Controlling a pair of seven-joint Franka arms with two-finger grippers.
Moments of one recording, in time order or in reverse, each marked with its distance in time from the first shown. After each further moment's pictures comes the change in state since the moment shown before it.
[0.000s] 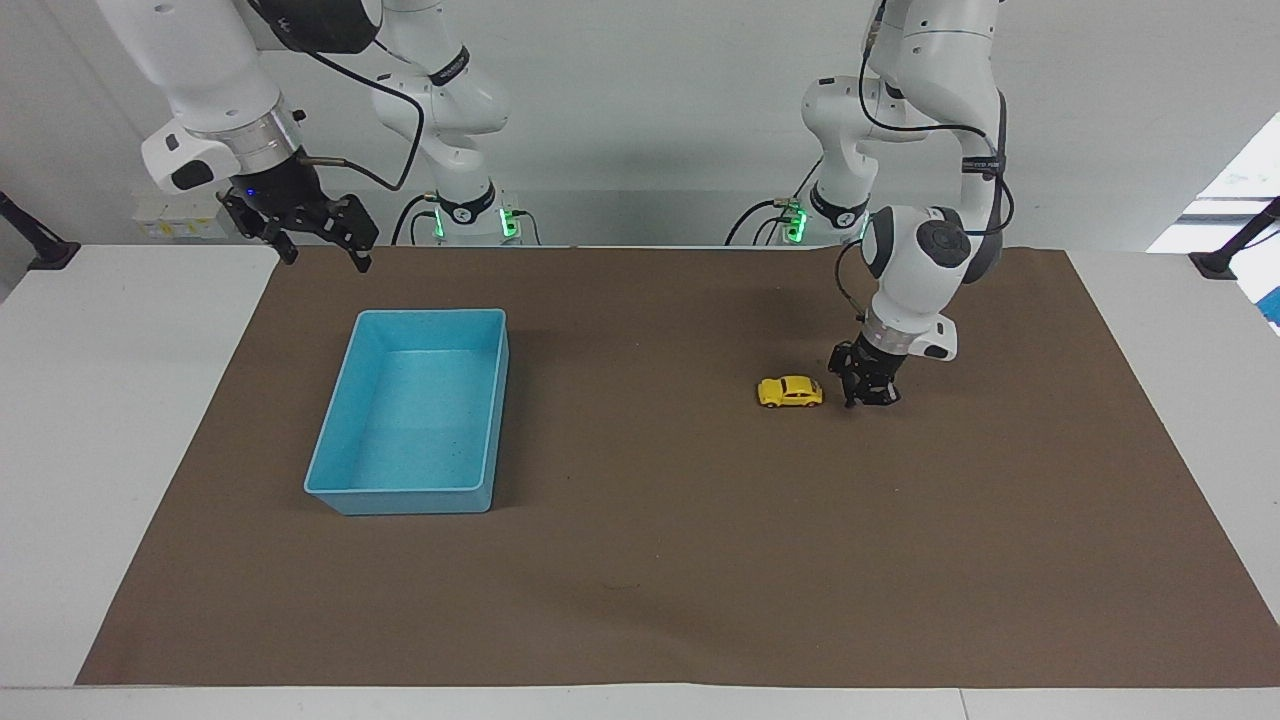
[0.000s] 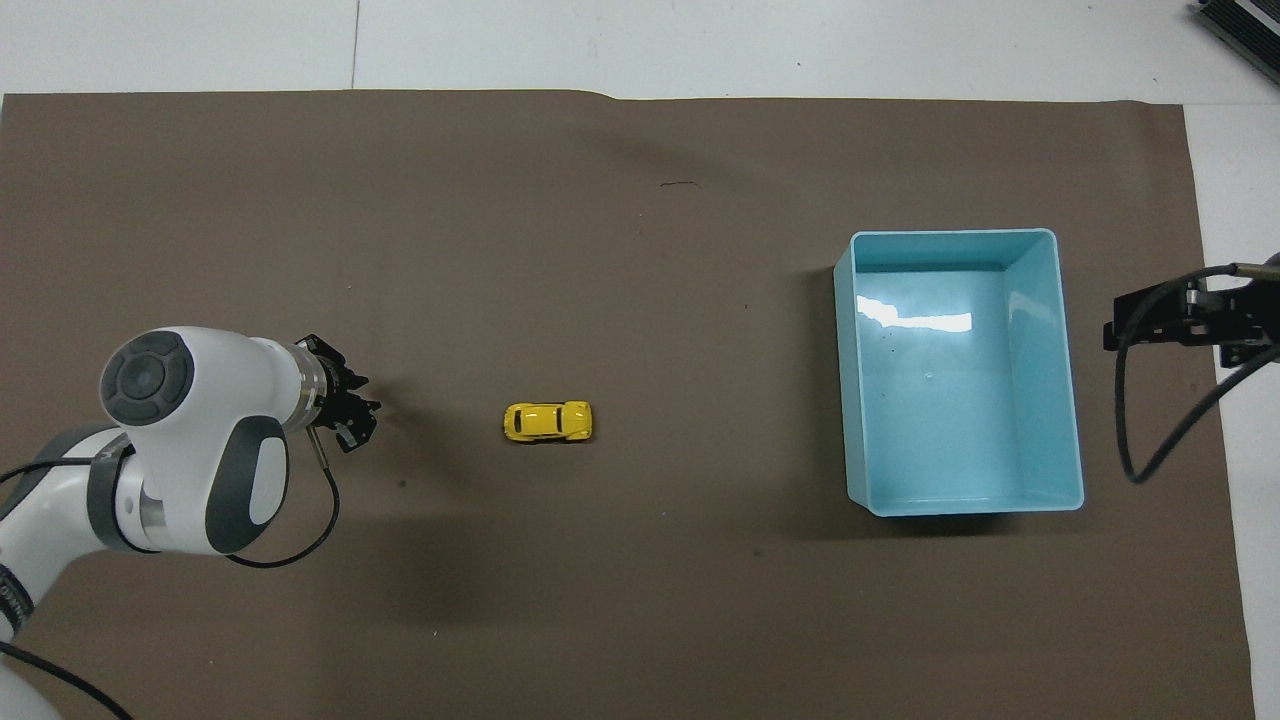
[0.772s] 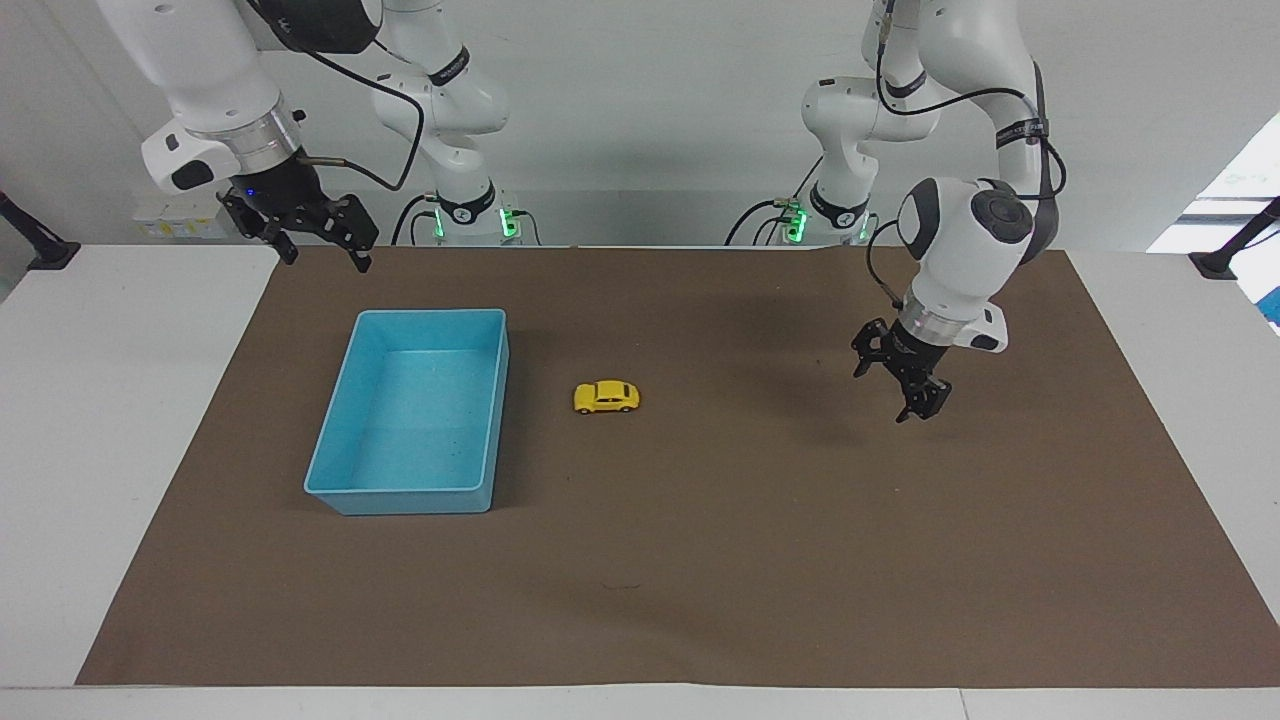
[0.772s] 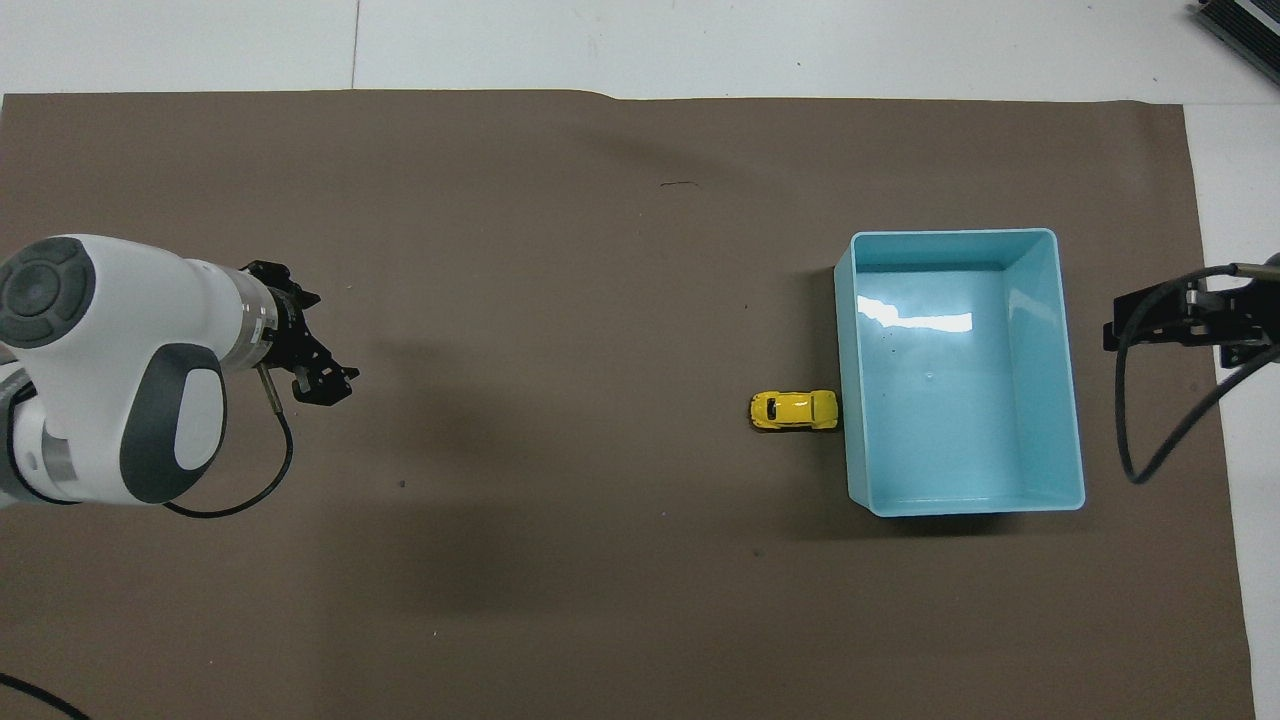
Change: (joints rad) left arm 0.029 -0.013 0.005 0.222 0.000 -0.172 0.000; right arm 0.000 0.000 0.001 0.000 0.000 -0.001 0.000
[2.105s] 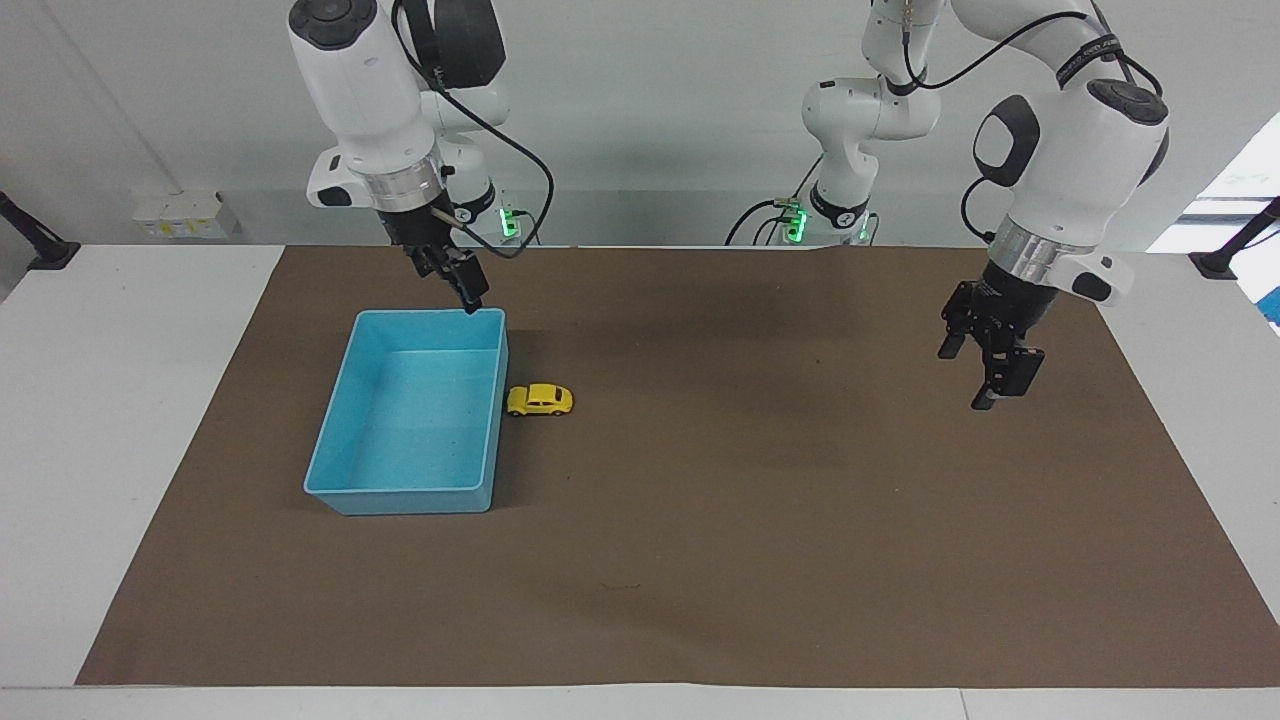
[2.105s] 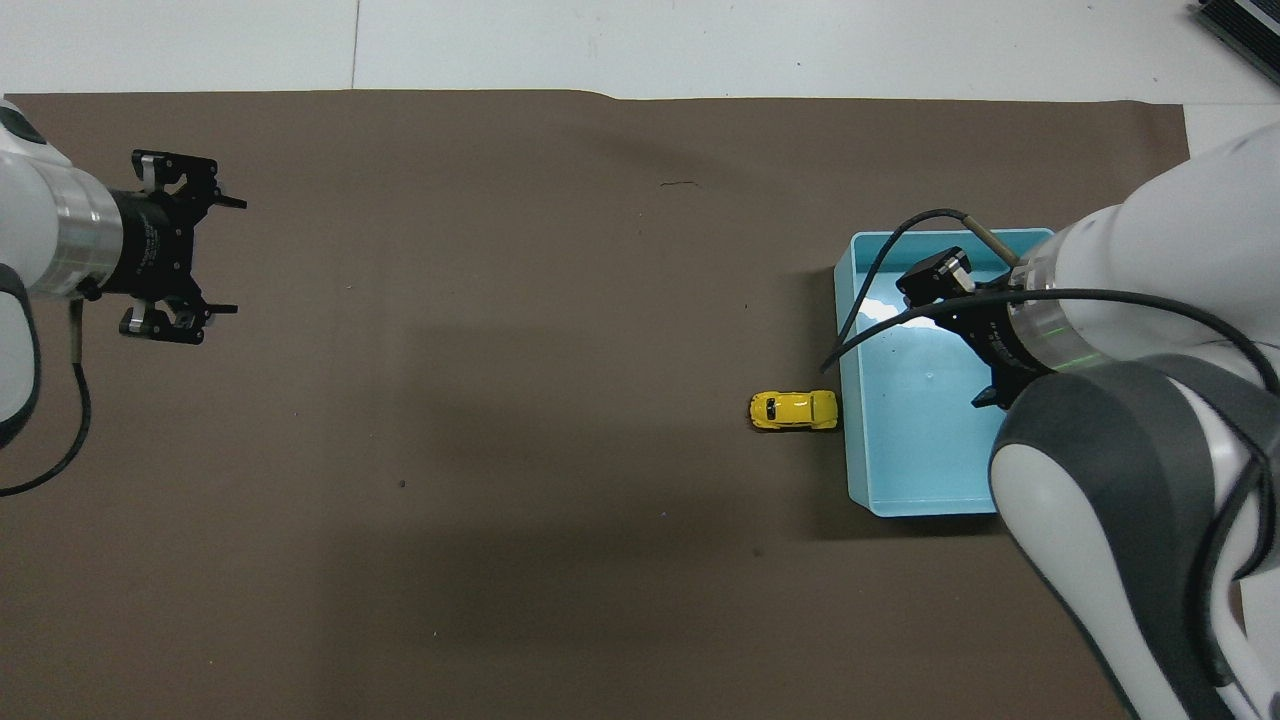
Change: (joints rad) left arm 0.065 -0.026 -0.005 0.288 0.001 -0.231 0.749; right arm 0.236 0.017 0.017 -0.165 0.024 0.212 1.030
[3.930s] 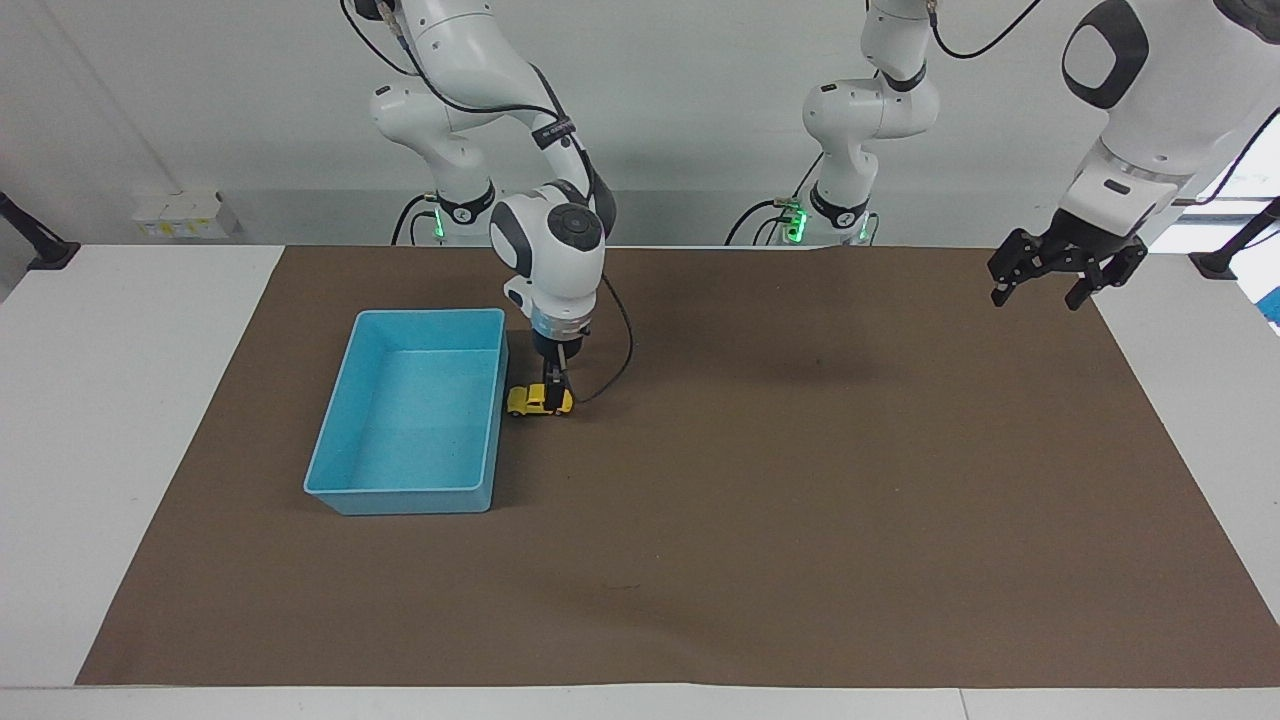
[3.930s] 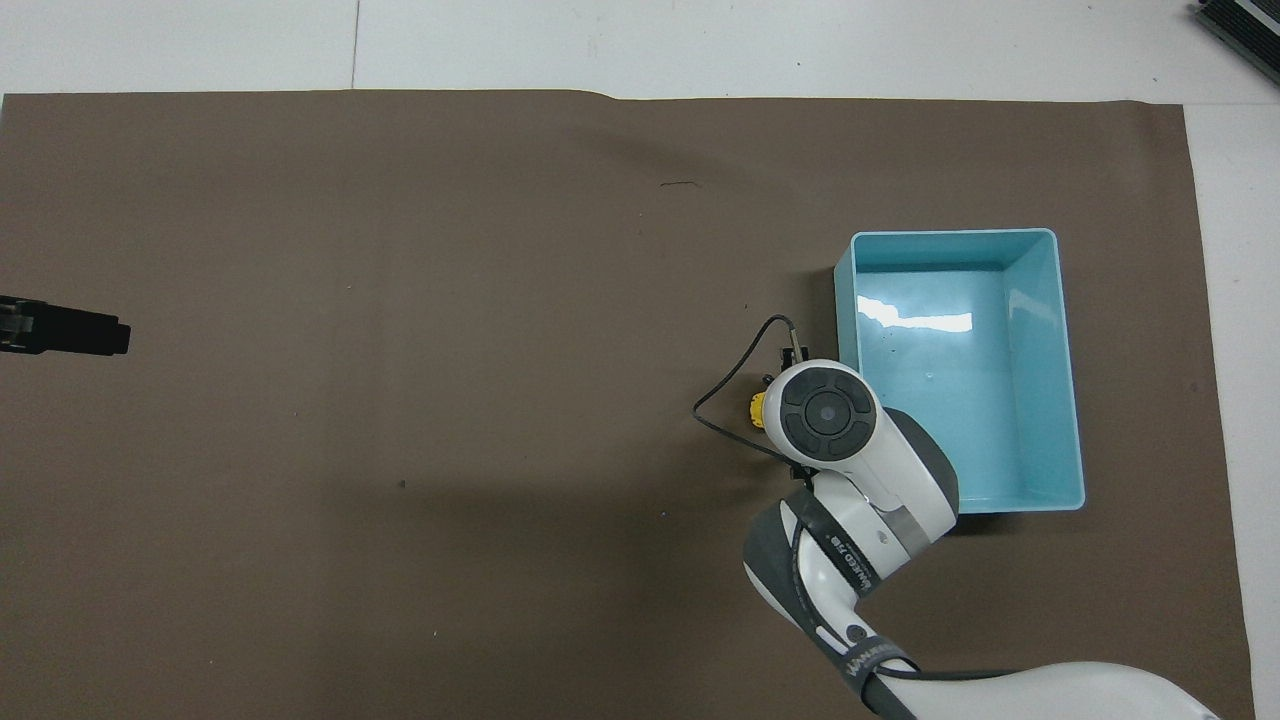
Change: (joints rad) left arm 0.116 -0.151 -0.045 0.100 0.084 -0.380 1.518; right arm 0.192 0.196 -0.006 -0.458 -0.317 0.651 0.987
